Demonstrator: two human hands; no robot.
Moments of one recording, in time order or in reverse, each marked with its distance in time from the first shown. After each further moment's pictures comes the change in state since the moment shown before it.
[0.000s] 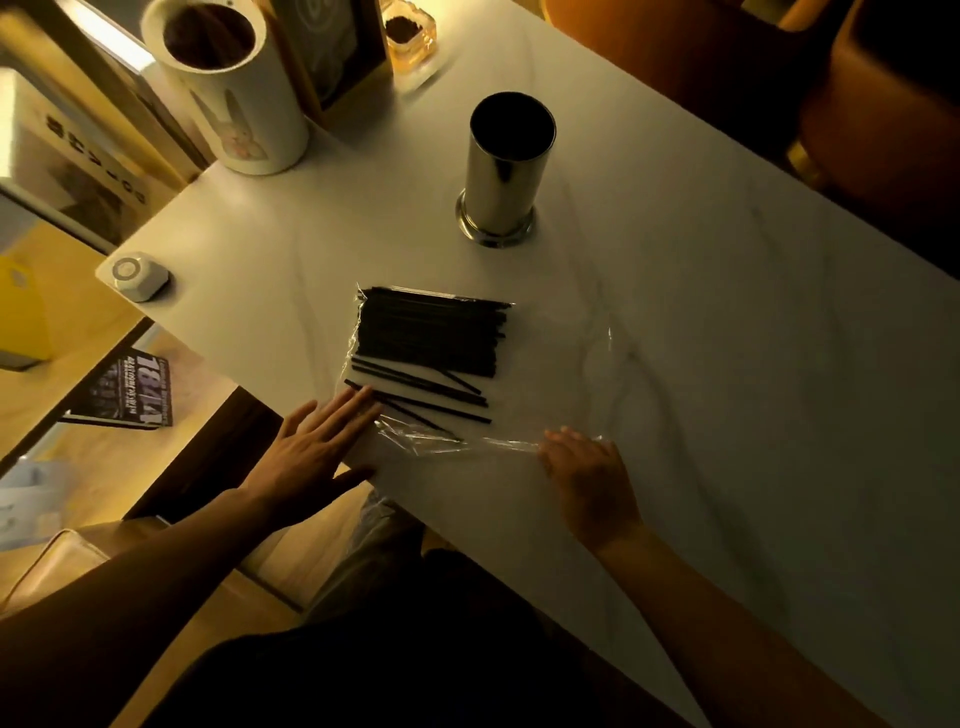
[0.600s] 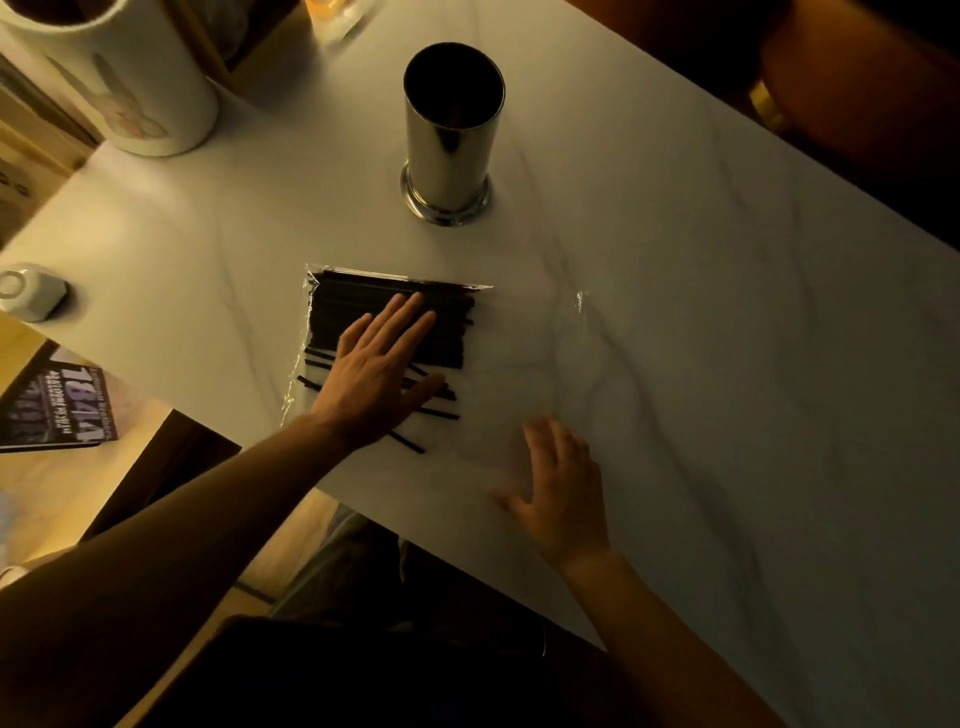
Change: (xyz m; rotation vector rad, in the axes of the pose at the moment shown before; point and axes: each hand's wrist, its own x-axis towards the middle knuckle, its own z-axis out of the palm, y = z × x) left_hand 0.138 0.066 -0.028 -0.135 0.193 0.075; right_hand -0.014 -0.020 -0.004 0.112 -0.254 0.369
